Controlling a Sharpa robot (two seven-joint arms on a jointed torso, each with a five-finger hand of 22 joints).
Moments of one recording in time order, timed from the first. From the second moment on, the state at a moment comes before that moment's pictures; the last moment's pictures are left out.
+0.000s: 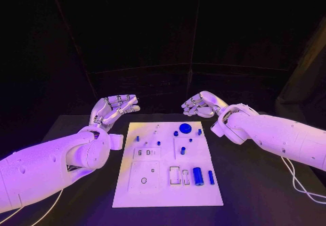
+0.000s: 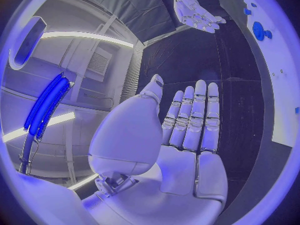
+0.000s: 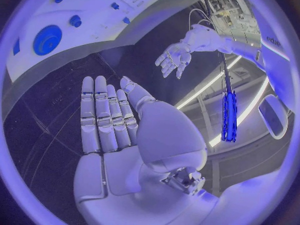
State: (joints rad) left arm 1.12 -0.86 0.01 1.54 -0.02 -0.47 0.65; left_hand 1.38 -0.04 0.03 0.16 0.06 0.94 0.23 0.12 0.07 1.03 0.17 0.17 0.07 1.06 0.13 0.22 0.13 0.17 0.87 0.25 0.28 0.12; right arm 1.24 -0.68 -0.06 1.20 -0.93 -0.36 0.33; right_hand 1.33 0.07 0.15 -0.28 0.23 0.97 0.20 0.12 0.07 1.12 0.13 0.10 0.06 1.25 0.07 0.20 0.09 0.17 1.04 0.17 0.36 0.15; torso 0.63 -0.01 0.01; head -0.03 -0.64
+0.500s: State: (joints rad) left arm 1.12 -0.88 -0.01 1.60 -0.05 -0.41 0.63; left_hand 1.37 -0.03 0.03 0.15 0.06 0.94 0.23 0.10 0.07 1.03 0.17 0.15 0.07 1.06 0.13 0.21 0.13 0.17 0.89 0.25 0.28 0.11; right arm 1.26 -0.59 -0.05 1.18 -1.51 -0.22 0.09; right_hand 1.28 0.01 0.20 -0.28 0.20 1.01 0.16 0.07 0.07 1.16 0.09 0.06 0.06 1.47 -0.01 0.63 0.36 0.17 1.23 0.08 0.75 0.36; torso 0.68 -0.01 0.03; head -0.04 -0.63
